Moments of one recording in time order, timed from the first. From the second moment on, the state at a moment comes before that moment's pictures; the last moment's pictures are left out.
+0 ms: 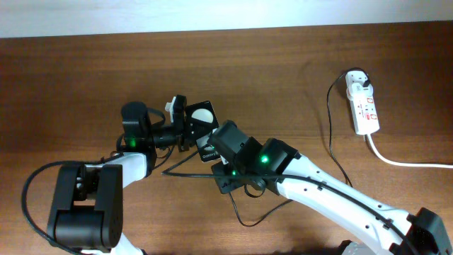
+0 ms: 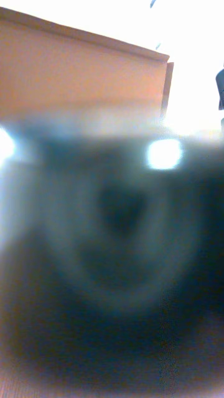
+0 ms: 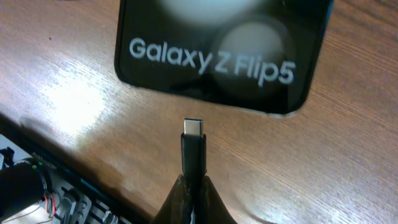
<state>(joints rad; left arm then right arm) -0.07 1.81 0.70 0.75 1.33 -1.24 0.86 1.54 1.26 -0.89 -0.13 0.48</state>
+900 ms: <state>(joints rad) -0.07 1.81 0.70 0.70 1.33 -1.20 0.86 1.54 1.26 -0.88 -0.10 0.55</state>
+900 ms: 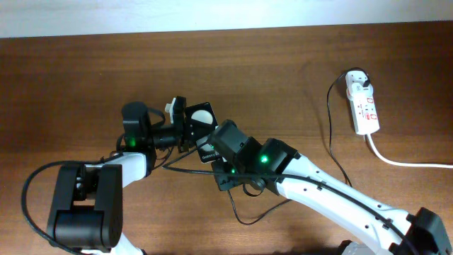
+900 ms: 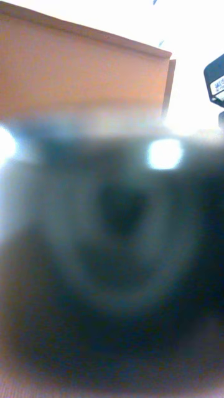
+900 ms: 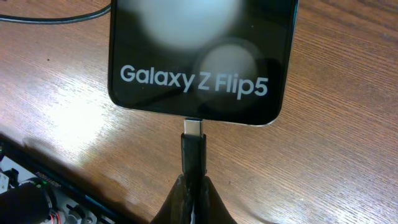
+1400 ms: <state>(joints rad) -0.07 1.81 0.70 0.70 1.32 -1.24 0.86 1.54 1.25 -0.86 -0.11 0.55</state>
